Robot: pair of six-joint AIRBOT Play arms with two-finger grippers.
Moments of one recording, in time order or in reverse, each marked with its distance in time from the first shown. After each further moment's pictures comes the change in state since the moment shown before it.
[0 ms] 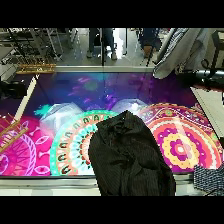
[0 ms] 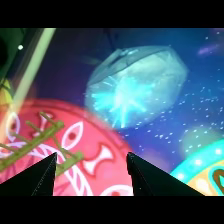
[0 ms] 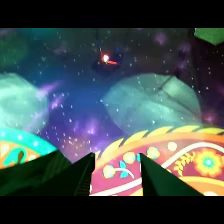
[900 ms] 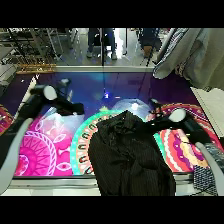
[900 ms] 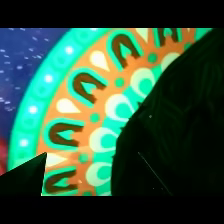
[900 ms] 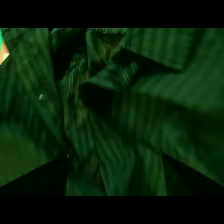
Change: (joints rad) left arm -0.002 -0.490 0.000 -0.932 0.095 0.274; right arm 0.211 -0.085 -0.631 0.373 -0.044 0.025
